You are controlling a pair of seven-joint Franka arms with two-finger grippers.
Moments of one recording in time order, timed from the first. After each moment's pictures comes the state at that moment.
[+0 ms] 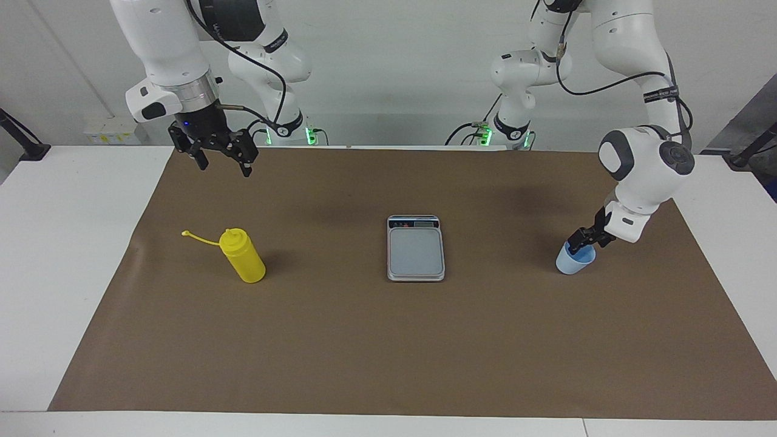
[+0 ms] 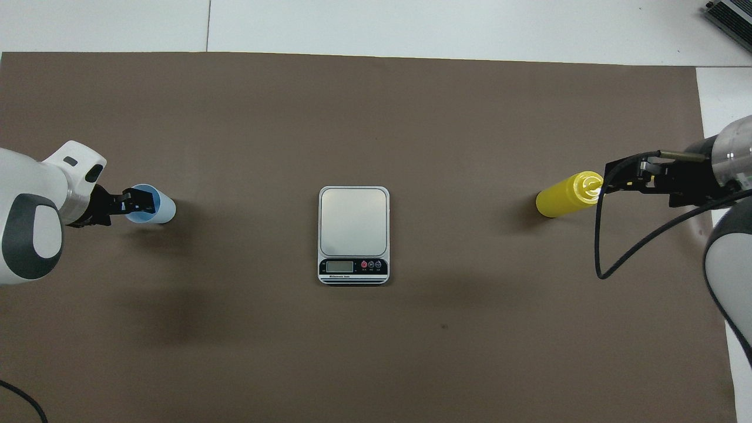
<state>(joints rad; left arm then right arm) 0.10 0.16 -0.03 -2.09 -0.07 2.25 -0.10 -0.05 -0.02 0.11 -1.62 0.00 1.64 0.28</state>
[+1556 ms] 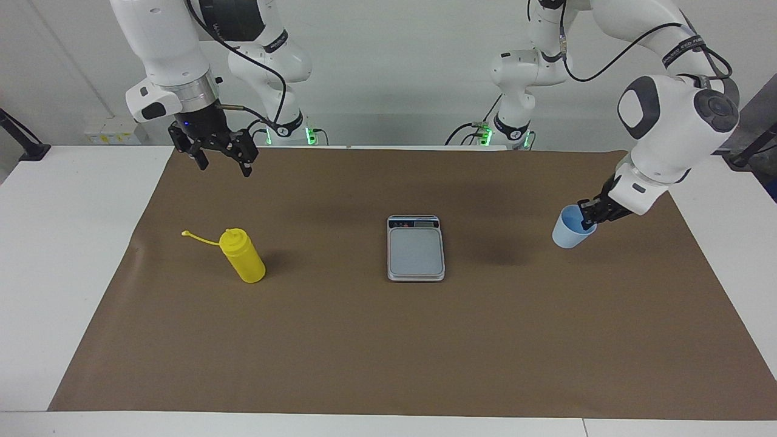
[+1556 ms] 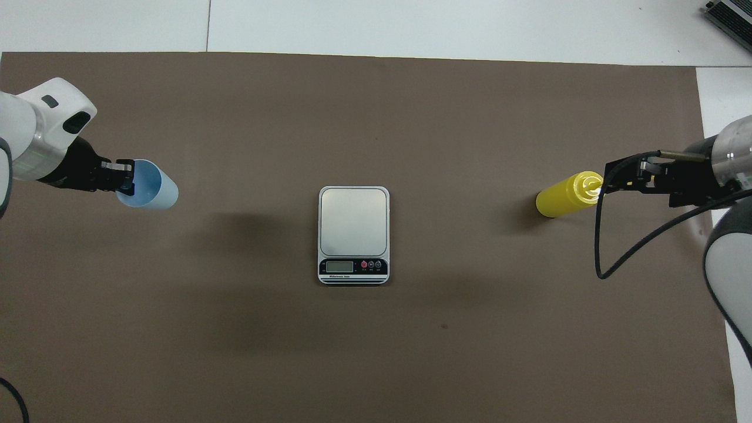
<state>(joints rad) -0.03 0.14 -0.06 -1.69 -0.07 1.76 -0.08 -0.05 -0.02 0.11 -1.62 0.00 1.64 0.28</state>
